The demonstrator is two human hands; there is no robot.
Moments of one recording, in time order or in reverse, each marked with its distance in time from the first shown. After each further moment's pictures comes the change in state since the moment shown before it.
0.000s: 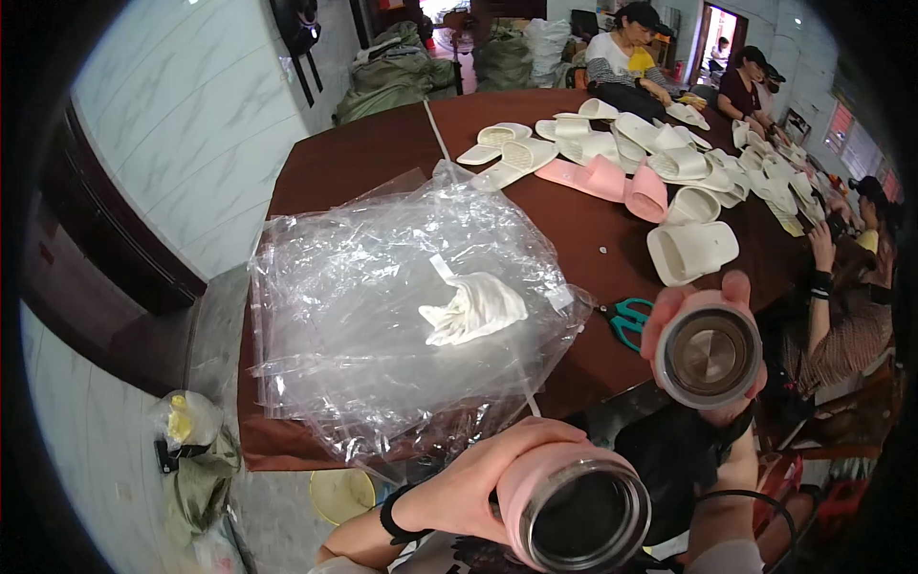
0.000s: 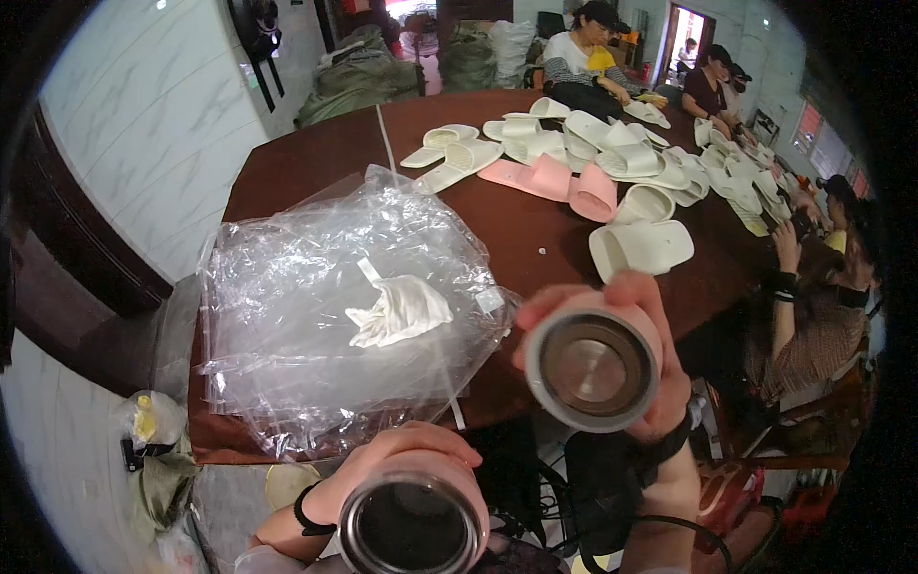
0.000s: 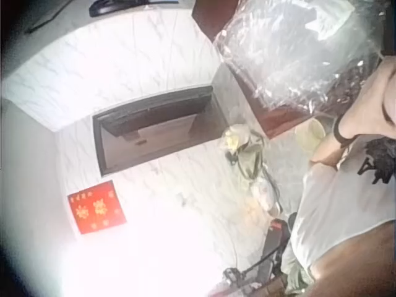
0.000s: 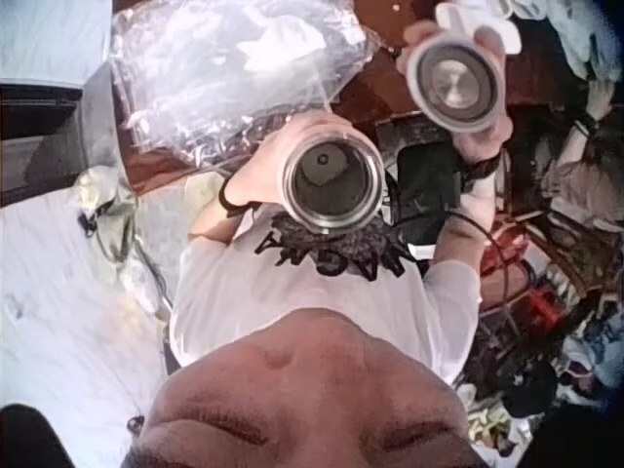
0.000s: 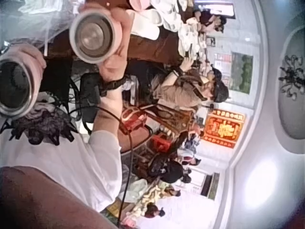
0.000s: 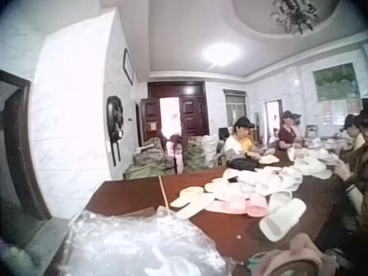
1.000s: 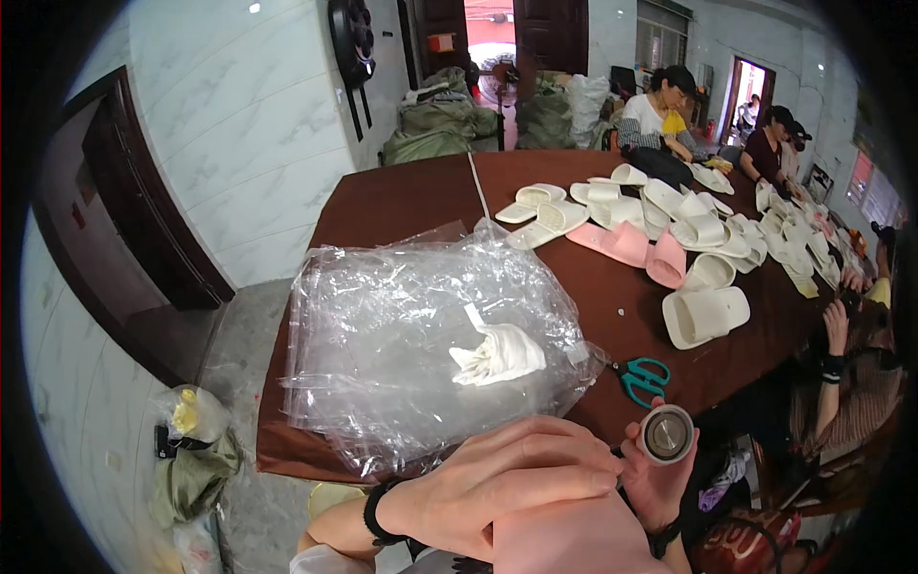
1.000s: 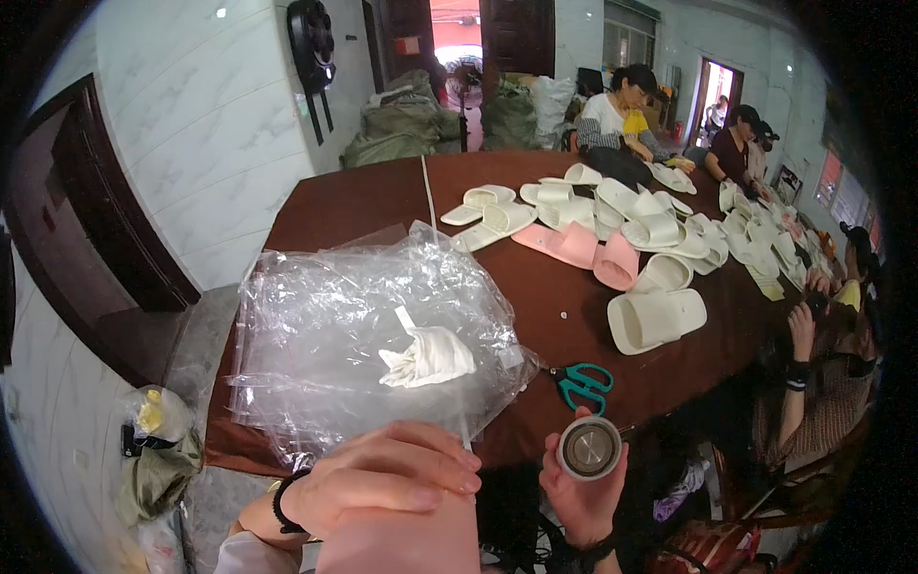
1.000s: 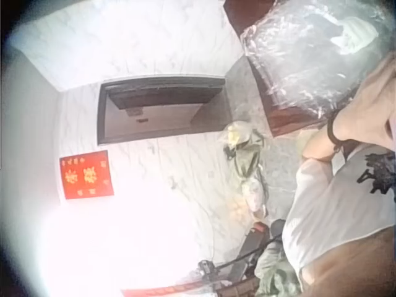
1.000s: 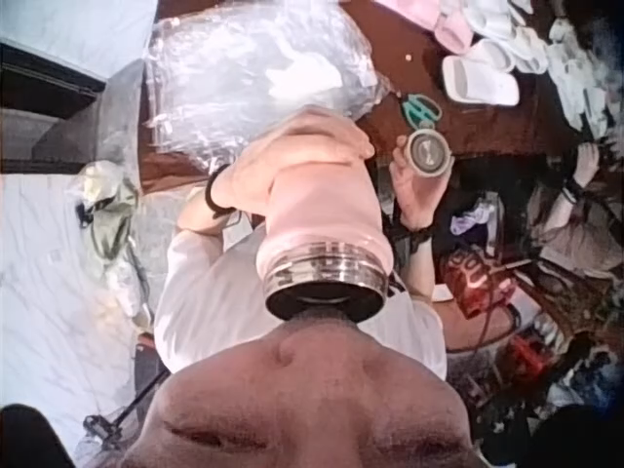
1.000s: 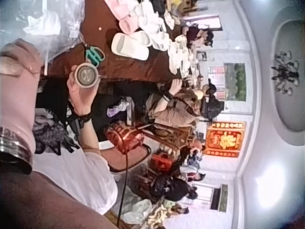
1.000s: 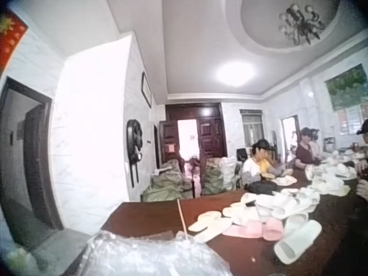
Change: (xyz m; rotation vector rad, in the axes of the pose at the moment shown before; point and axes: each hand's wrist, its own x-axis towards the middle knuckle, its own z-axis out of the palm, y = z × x) left_hand 0.030 0.080 -0.019 0.254 0.182 0.518; right_hand -0.099 0.075 -0.005 0.799 0.535 0.045
